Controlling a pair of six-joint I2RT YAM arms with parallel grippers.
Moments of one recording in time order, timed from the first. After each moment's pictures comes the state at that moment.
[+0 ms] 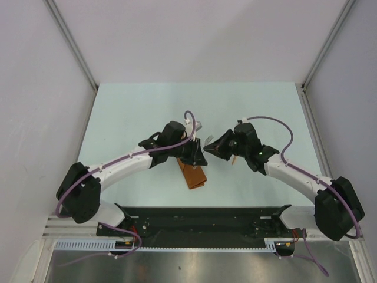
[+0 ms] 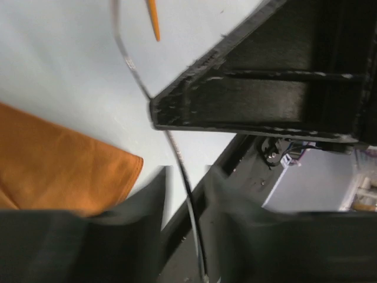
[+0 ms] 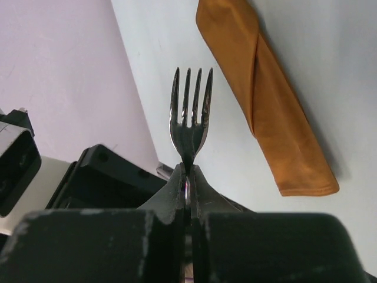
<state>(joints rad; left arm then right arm) -0.75 1.44 0.95 -0.19 0.45 -0.55 0.61 1.29 0.81 -0.05 -0.21 1.28</state>
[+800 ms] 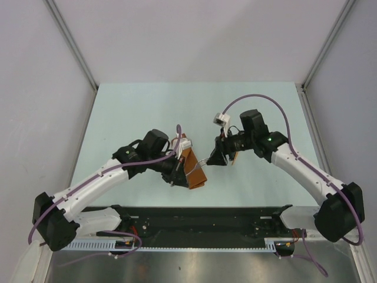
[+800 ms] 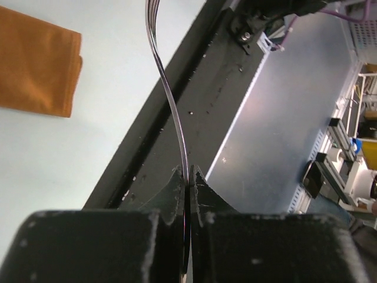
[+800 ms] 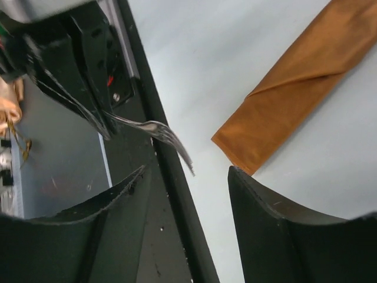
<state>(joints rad) -0.74 1.13 0.92 -0.67 0.64 -0.29 0.52 1.24 1.03 -0.44 -0.82 0.02</state>
